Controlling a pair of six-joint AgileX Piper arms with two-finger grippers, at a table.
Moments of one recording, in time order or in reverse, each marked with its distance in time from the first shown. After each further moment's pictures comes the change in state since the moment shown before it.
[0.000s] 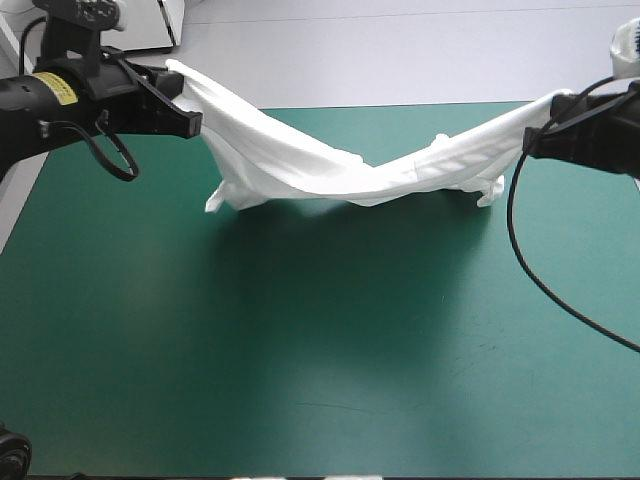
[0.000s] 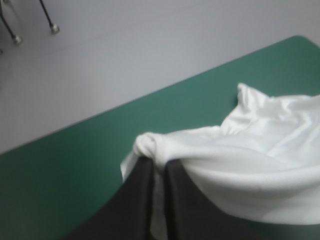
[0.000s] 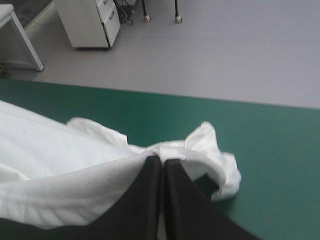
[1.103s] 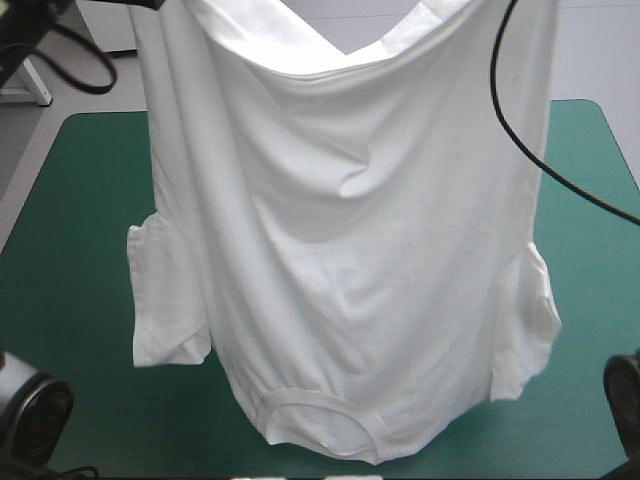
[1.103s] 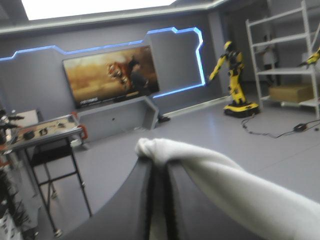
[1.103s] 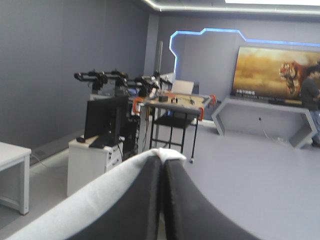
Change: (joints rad) left arm 0.000 0.163 -0.394 -0.010 -0.423 0.113; right arm 0.000 0.459 -0.778 0.083 -0.265 -0.185
